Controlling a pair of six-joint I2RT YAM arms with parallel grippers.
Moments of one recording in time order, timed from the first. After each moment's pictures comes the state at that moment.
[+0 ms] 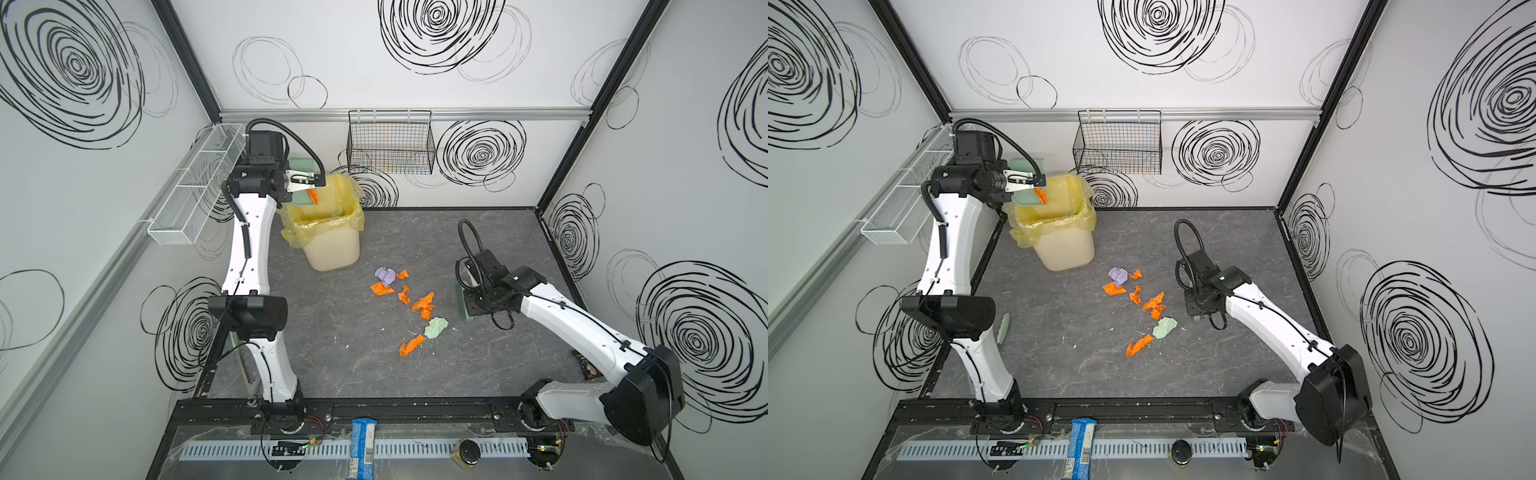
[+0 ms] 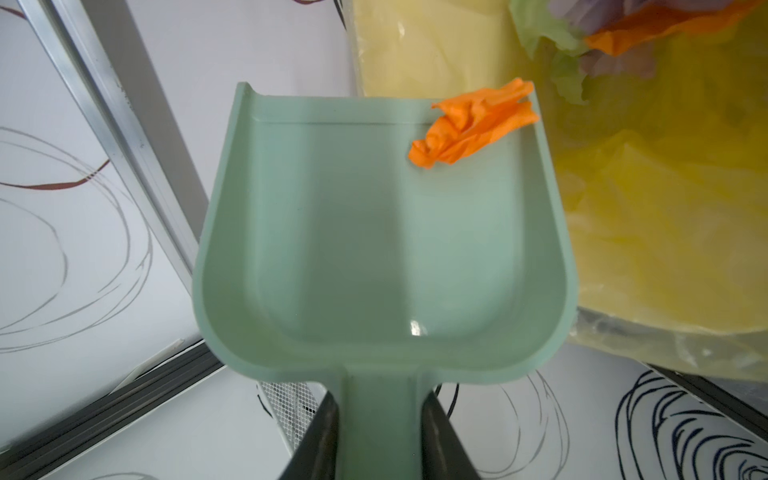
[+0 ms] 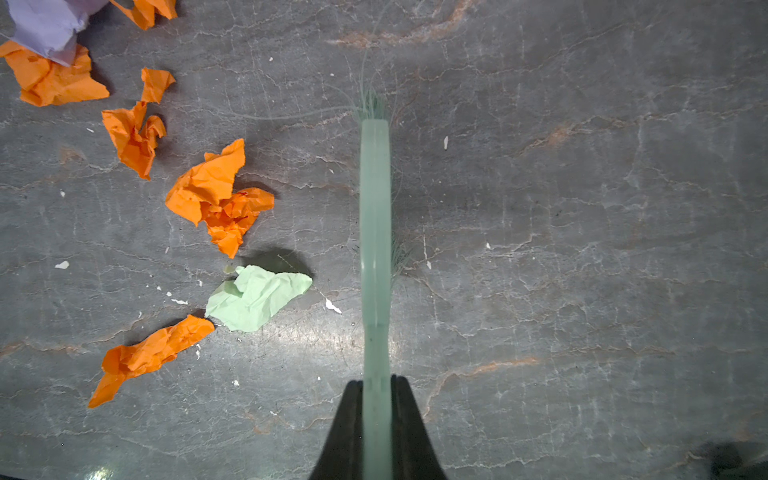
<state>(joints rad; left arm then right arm) 0.05 1.95 2.43 -1.12 -0.23 1.56 0.53 1.29 1.05 -0.98 0.12 0.40</state>
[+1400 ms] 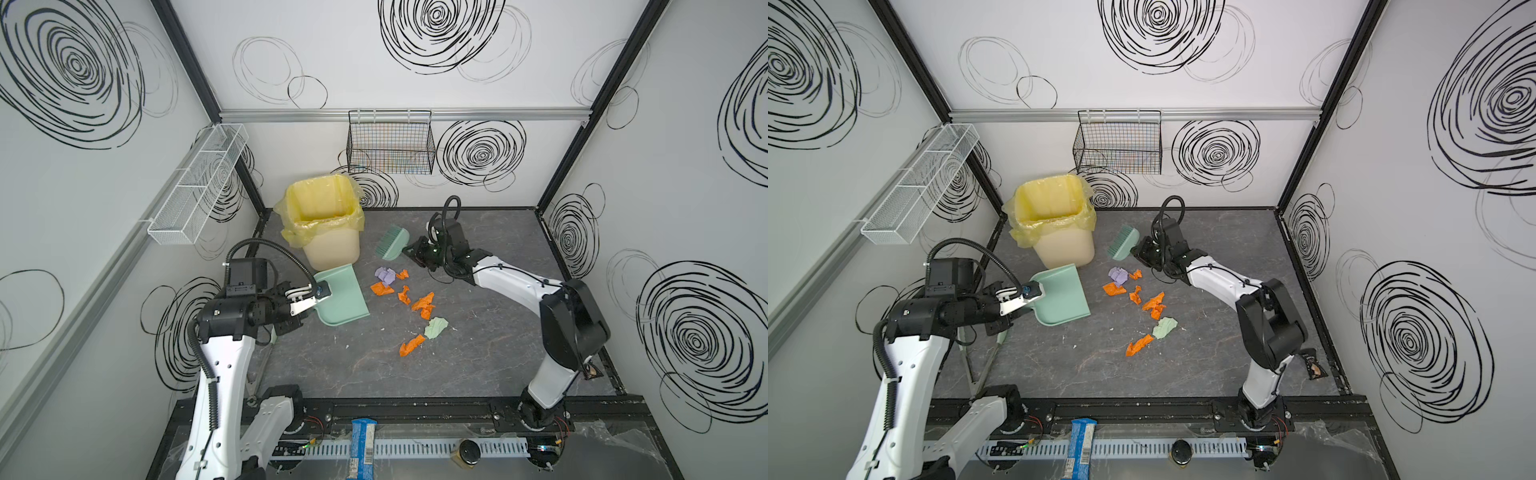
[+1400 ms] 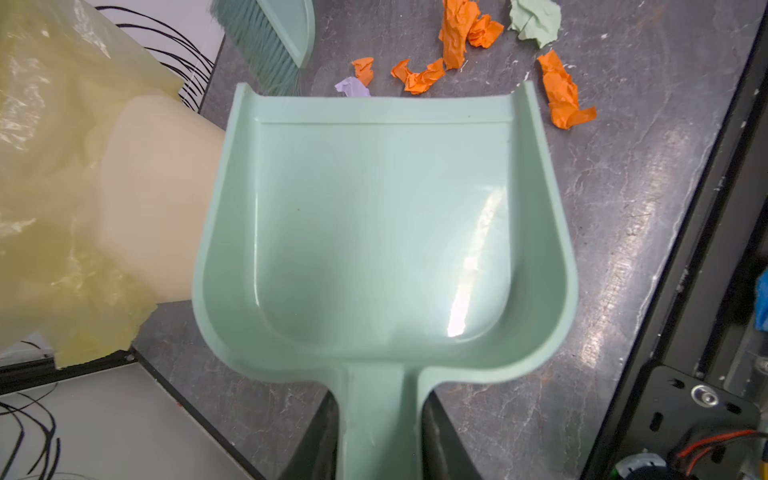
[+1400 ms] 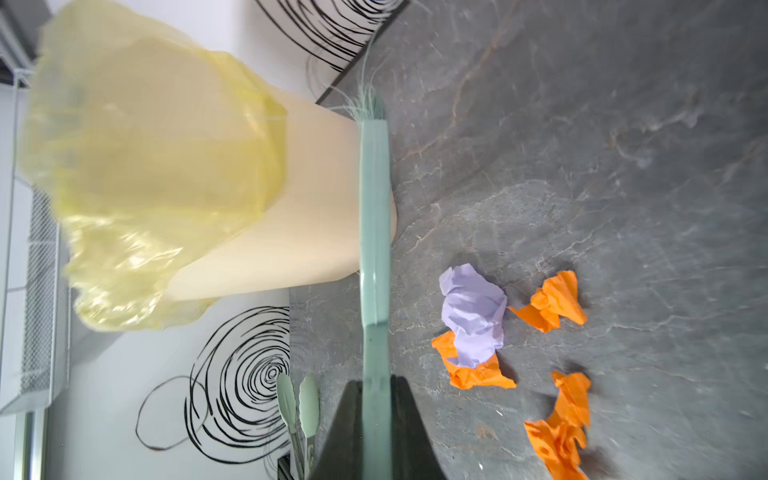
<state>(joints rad) 0.13 0.88 1.10 -1.25 0.46 1.24 0.54 1.80 1.24 -0.01 -0.32 1.10</state>
